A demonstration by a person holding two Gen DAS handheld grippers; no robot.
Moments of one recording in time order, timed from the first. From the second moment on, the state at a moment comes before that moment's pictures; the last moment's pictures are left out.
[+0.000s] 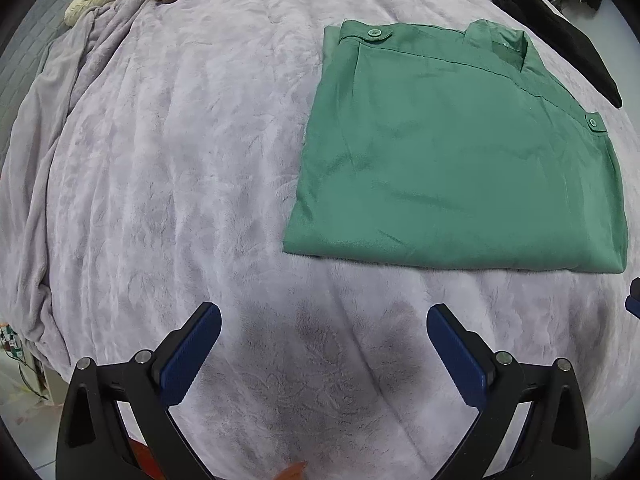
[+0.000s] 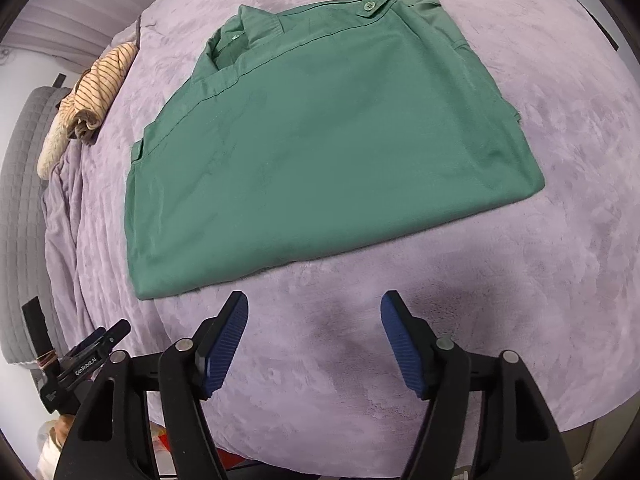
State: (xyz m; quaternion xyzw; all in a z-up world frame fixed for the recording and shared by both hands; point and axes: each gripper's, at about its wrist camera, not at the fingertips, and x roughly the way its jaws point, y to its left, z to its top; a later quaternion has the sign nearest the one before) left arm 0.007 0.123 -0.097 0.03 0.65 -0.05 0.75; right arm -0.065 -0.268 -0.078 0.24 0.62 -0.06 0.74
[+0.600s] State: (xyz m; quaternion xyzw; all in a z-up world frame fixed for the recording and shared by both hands) left arm 0.016 0.138 -0.124 0.02 0.68 -0.07 0.73; right arm -0.051 -0.199 -0.112 0.22 0.67 -0.01 0.70
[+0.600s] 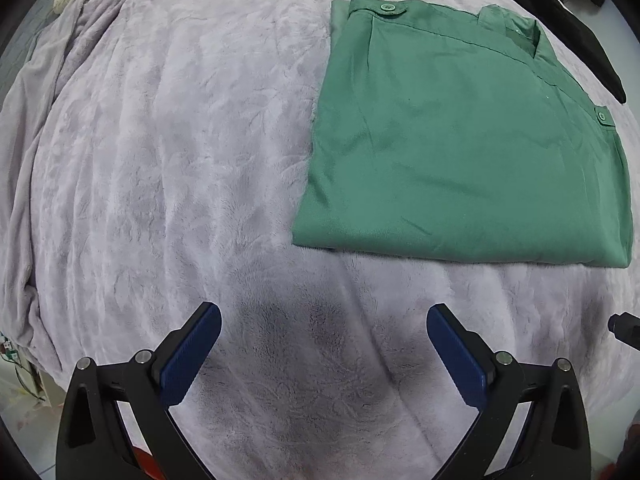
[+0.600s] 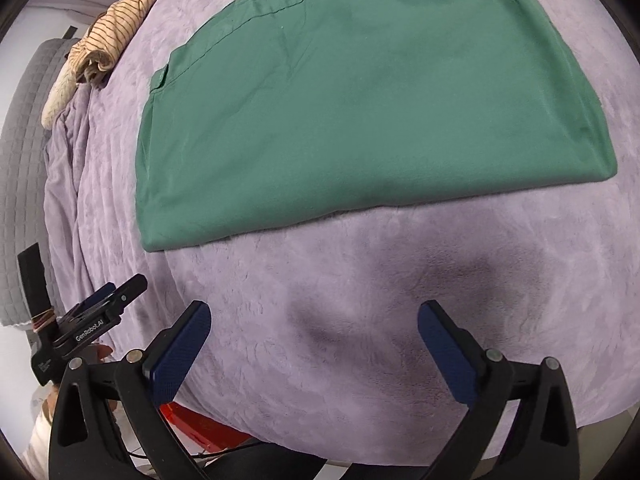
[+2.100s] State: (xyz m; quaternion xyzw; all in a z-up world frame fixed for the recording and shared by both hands) left arm 0.105 0.222 -0.160 -0.15 0.67 -0.12 0.72; right arm 0.018 -0.133 -0.213 0.53 0.57 0.10 0.62
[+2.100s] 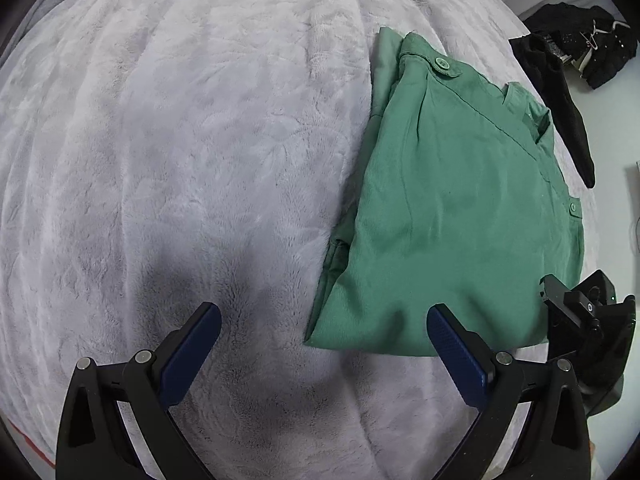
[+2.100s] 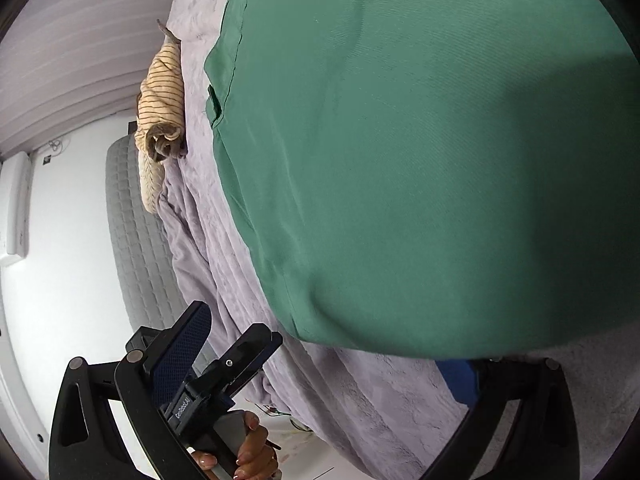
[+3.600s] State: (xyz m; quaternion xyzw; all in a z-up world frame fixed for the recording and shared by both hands) left arm 0.158 0.084 -0.184 -0.12 0.70 -0.19 0.68; right arm 0.022 -0.218 -0.118 0.27 0.60 0.04 0.75
